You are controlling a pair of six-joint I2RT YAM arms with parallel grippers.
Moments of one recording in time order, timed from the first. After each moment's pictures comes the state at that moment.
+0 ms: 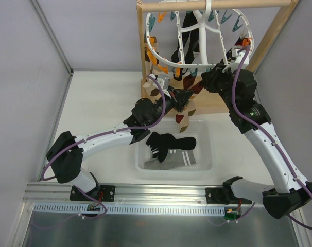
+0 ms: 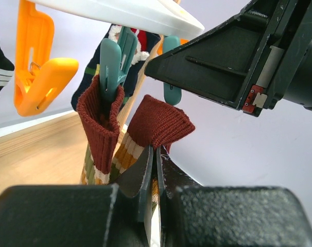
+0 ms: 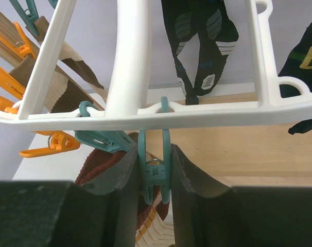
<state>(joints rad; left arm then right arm) -0.94 1.54 1.11 0.74 -0.09 -0.38 0.44 1.16 1.37 -0.33 0.19 0.36</state>
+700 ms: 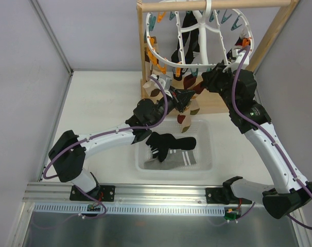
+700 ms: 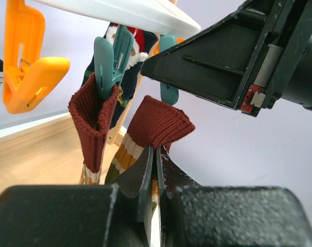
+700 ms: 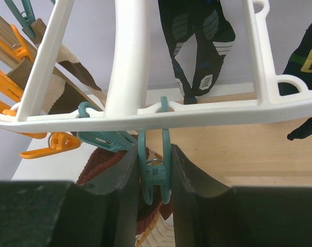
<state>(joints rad) -0.94 1.57 1.11 0.77 -0.09 -0.38 0.44 1.16 1.37 -0.33 0.20 0.36</state>
